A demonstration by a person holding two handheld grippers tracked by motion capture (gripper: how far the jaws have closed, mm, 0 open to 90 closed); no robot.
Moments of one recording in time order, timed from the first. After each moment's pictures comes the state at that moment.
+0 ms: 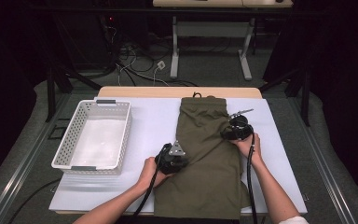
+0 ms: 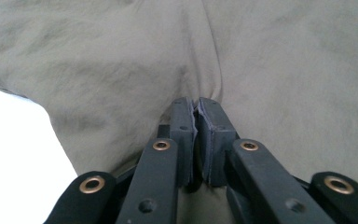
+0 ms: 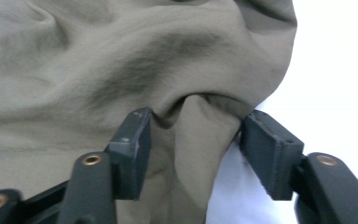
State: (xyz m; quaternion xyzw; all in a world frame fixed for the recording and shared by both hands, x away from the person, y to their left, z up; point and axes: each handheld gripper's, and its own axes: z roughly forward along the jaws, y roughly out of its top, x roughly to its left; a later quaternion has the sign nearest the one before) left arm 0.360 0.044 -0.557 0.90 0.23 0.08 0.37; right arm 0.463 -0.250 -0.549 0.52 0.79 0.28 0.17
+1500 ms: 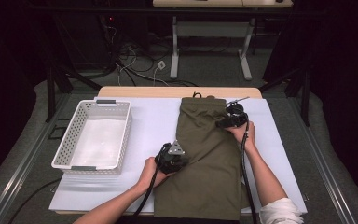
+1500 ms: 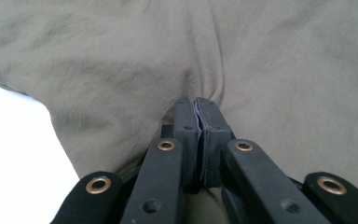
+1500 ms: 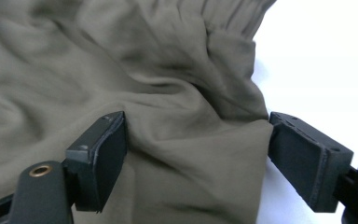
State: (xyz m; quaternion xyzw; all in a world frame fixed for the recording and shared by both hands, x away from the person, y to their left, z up) left arm 0.363 0.045 -0.559 0.89 0.23 0.07 0.38; right arm 0.514 -0.242 -0.544 0.54 0.78 0.28 0.16
